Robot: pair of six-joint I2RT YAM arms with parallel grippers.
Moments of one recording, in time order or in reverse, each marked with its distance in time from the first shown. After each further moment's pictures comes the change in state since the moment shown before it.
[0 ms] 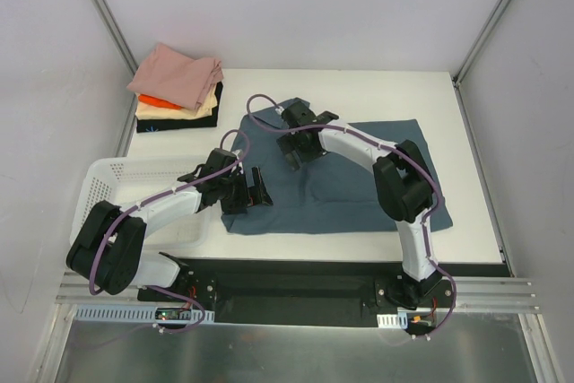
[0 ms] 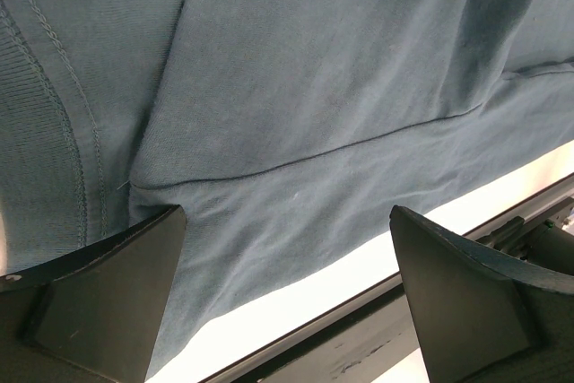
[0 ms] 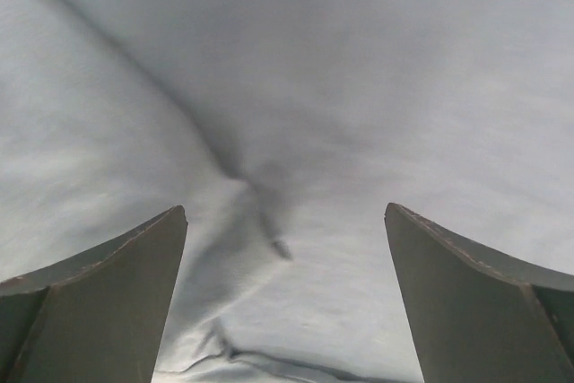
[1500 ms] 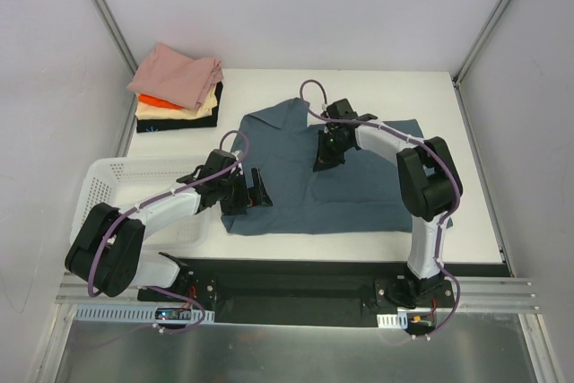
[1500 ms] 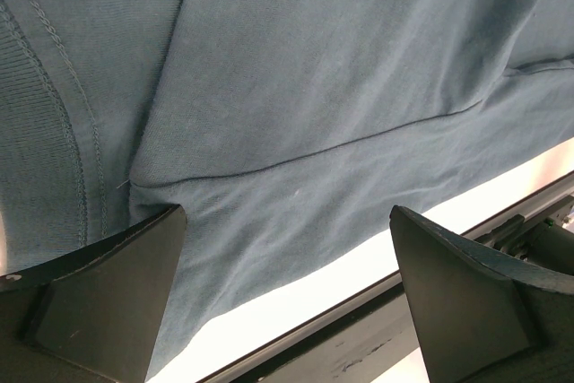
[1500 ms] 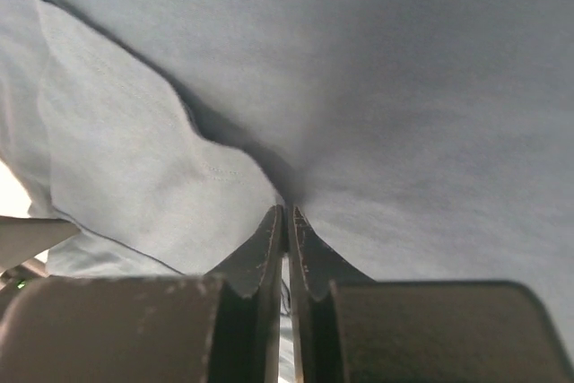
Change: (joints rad) left arm 0.000 -0.014 -0.012 0.002 0.001 0.000; right arm -0.241 -0.108 -0.280 0.193 -0.524 0.357
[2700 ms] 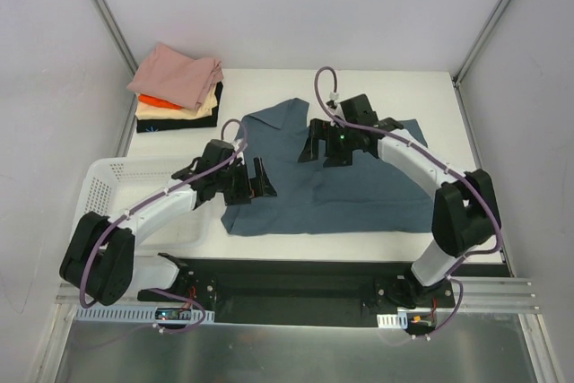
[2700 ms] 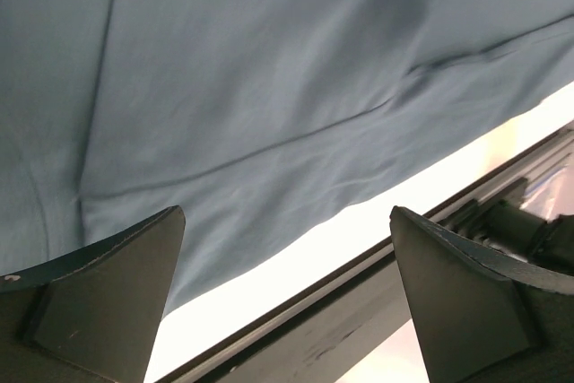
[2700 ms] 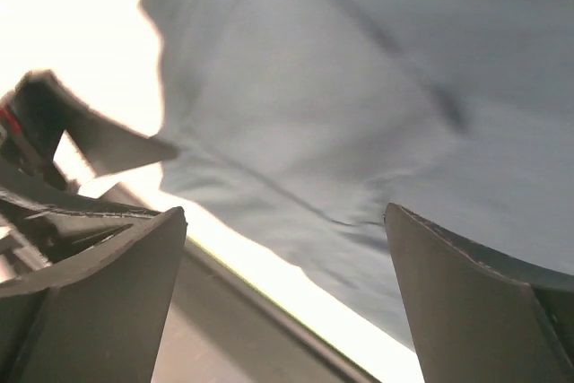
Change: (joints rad) left arm -0.002 -0.058 0.072 -0.049 0.048 0.009; right arm 0.026 -0.348 -0.118 -0.003 -0.065 0.029
